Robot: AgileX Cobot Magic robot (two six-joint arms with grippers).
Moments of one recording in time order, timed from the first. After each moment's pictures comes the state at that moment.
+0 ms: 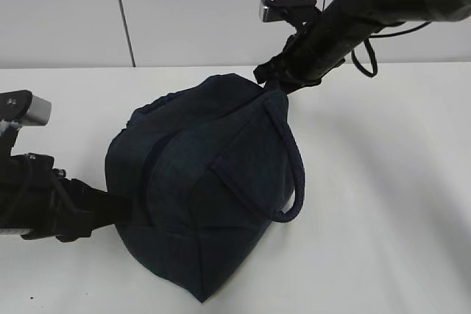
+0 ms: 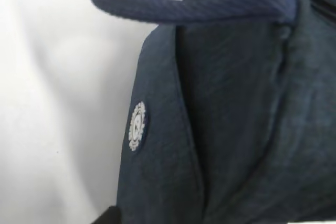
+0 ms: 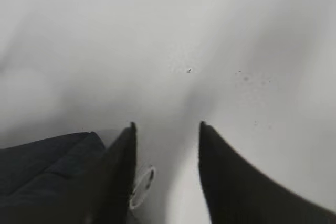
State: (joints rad) left arm -0.23 1.39 -0.46 -1.60 0.56 1.64; right arm 0.25 2.09 -1.68 0.37 0.69 -0.40
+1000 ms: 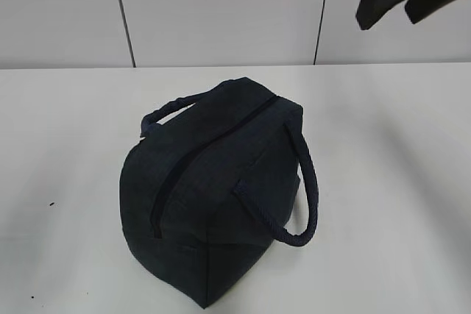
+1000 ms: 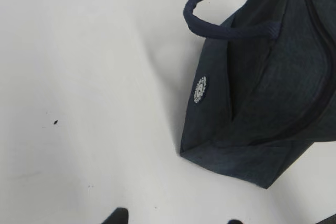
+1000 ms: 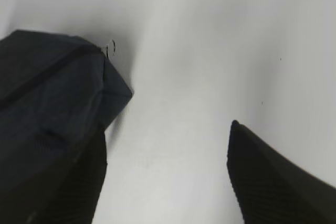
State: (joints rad) left arm -0.23 0.68 -0.53 -0.34 0.80 0.25; right arm 0.20 1.65 -1.70 0.07 1.24 -0.04
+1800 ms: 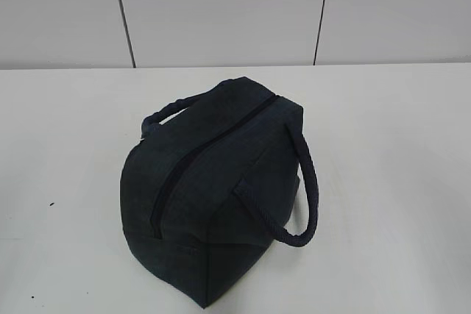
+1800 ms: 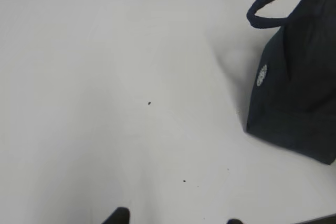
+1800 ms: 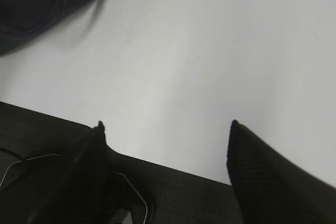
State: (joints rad) left arm -0.23 0.16 -0.55 0.00 1.17 0.03; right arm 0.20 0.57 -0.83 0.01 1.26 -0.04
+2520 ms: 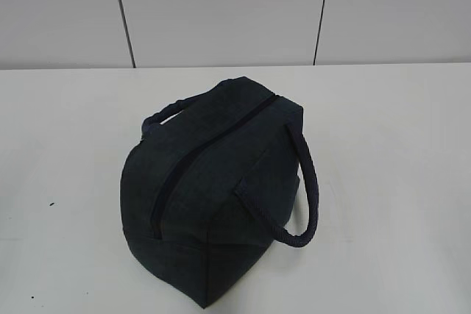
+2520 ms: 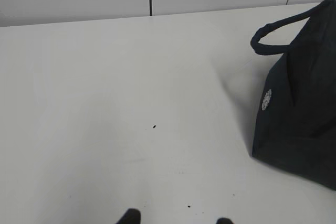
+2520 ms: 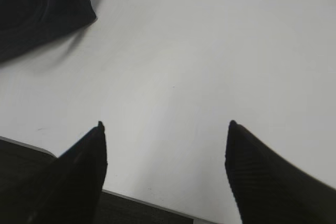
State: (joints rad) left arm -0.23 0.10 -0.52 0.02 1.11 0.02; right arm 0.20 -0.02 -0.50 -0.08 1.16 -0.10
